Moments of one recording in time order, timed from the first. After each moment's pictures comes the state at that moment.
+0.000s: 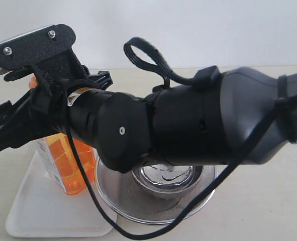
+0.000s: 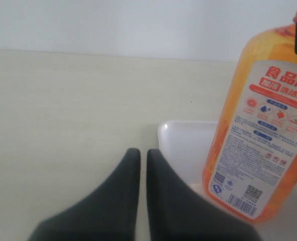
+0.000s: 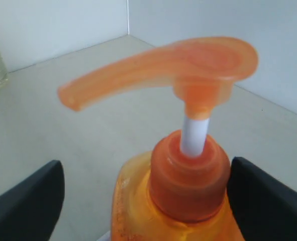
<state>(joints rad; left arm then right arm) 0.00 0.04 0.00 -0.08 0.31 0.03 1.12 1.79 -1.16 0.68 -0.33 -0.60</state>
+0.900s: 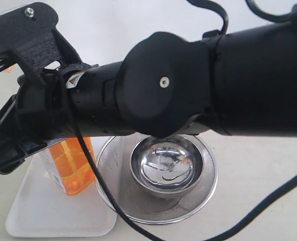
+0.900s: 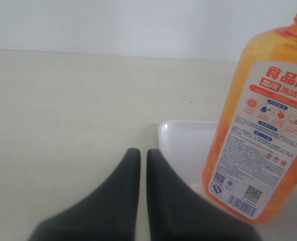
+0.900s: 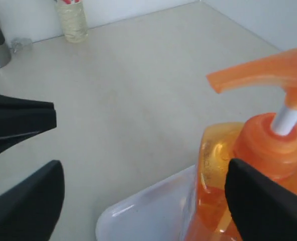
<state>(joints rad) 0.00 0.04 0.00 -0.08 0.31 0.03 1.12 1.63 -1.16 0.69 0.05 -0.69</state>
